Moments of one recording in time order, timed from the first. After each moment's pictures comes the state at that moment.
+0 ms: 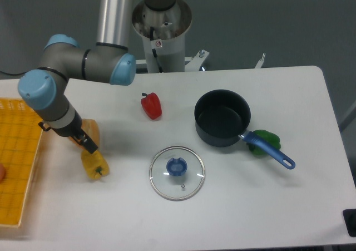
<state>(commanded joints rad) 1.83 -2.01 -1.73 -1.02 1.65 0.55</state>
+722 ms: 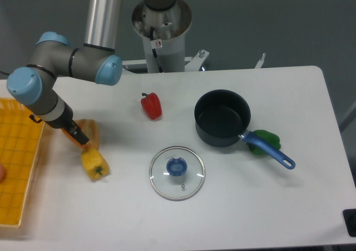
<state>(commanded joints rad) 1.79 -2.00 -1.79 -1.02 1.71 0.56</state>
